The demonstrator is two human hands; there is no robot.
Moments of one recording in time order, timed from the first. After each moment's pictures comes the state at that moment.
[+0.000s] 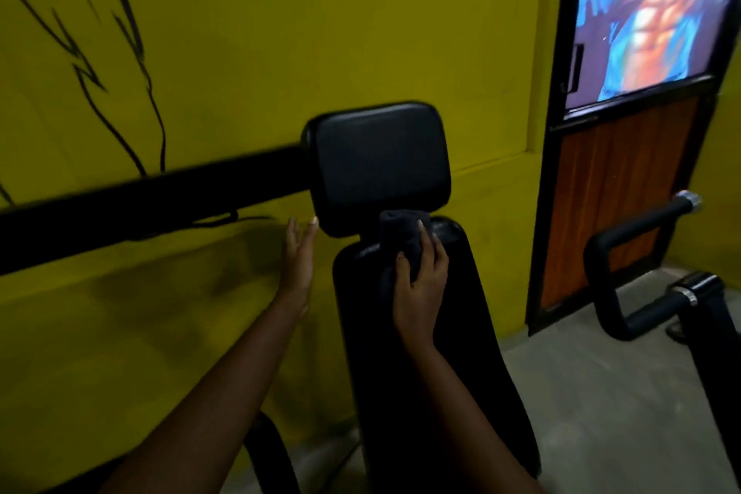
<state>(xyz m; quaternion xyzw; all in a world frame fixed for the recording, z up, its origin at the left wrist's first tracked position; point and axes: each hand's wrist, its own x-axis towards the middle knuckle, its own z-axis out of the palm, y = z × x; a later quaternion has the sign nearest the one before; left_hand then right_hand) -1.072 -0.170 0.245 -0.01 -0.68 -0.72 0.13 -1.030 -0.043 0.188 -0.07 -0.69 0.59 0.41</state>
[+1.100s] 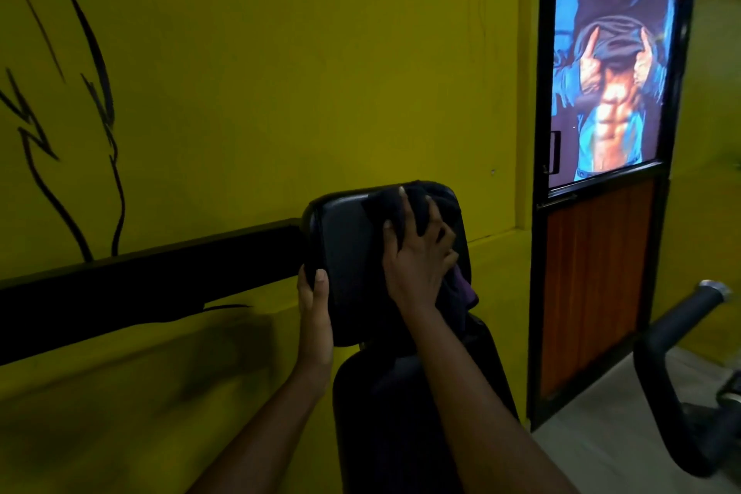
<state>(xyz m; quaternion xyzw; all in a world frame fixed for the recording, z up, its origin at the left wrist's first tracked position) -1.143 -0.148 0.264 -0.13 -0.59 -0.78 0.13 -1.178 -0.032 0.294 -0.11 -0.81 0.32 0.47</state>
